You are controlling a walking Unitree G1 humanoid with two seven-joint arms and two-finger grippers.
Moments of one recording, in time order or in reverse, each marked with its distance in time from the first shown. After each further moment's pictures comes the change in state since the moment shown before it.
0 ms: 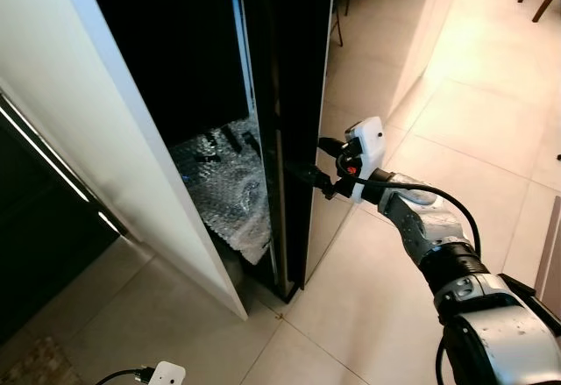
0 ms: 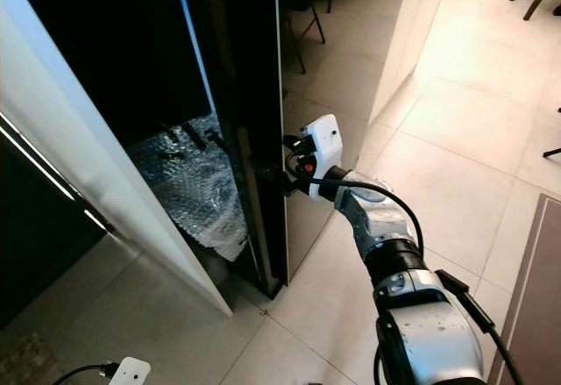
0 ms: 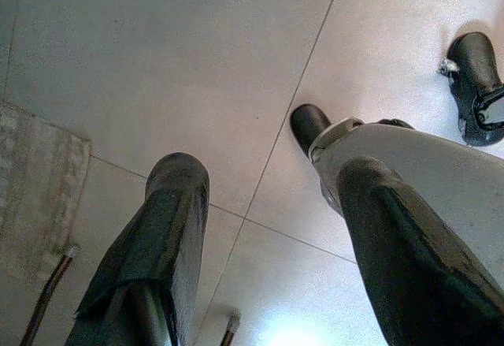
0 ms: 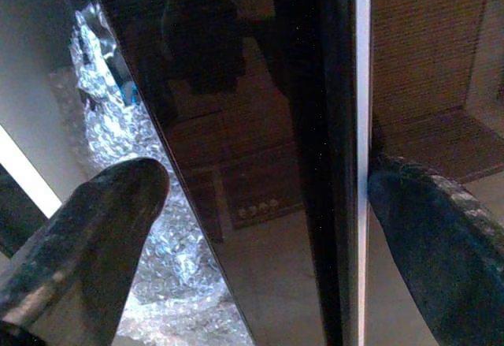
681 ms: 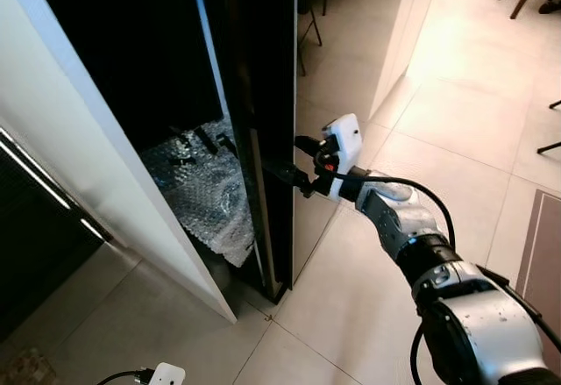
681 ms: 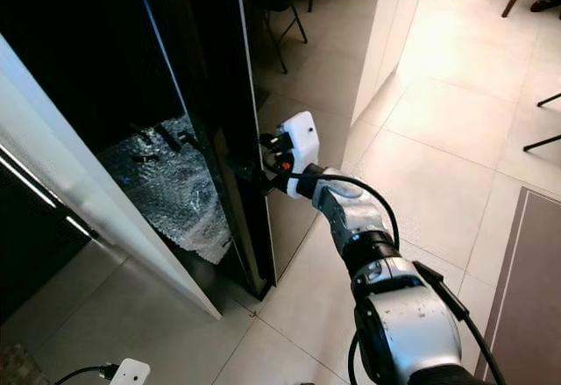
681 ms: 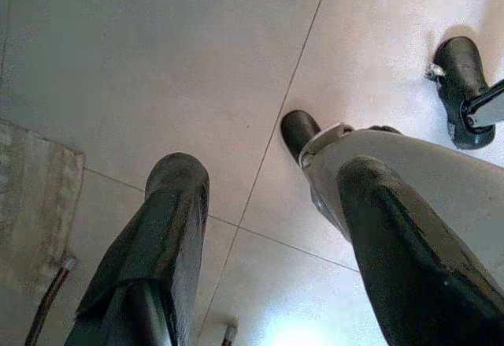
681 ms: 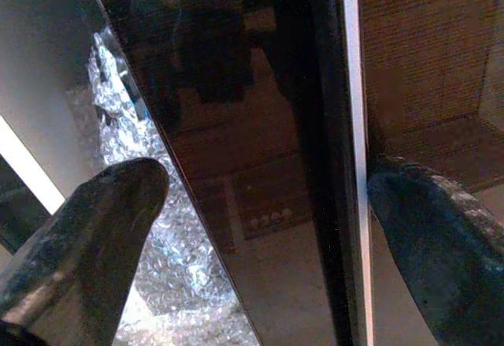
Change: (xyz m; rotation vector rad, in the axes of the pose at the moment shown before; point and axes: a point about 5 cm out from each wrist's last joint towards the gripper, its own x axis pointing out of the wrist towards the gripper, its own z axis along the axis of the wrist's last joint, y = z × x) left arm 0.000 -0.001 -0.001 -0.001 -0.001 0.008; right arm 0.016 0.013 0.000 0.025 -0.050 0.043
